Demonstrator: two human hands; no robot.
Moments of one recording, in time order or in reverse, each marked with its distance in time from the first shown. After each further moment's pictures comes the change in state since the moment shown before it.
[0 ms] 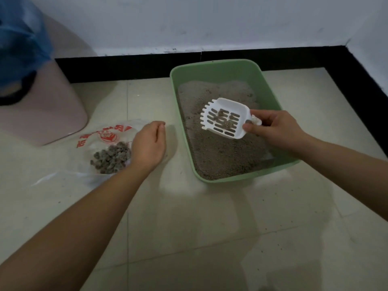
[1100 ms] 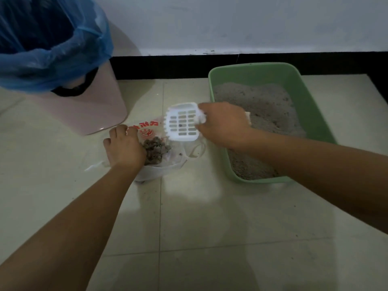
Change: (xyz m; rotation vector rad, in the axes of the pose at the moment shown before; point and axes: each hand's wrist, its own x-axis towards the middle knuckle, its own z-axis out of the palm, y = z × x) left_hand -0.019 -0.100 -0.088 0.689 0.027 -0.236; right_hand 0.036 -0.119 0.160 -0.789 -0.067 -0.389
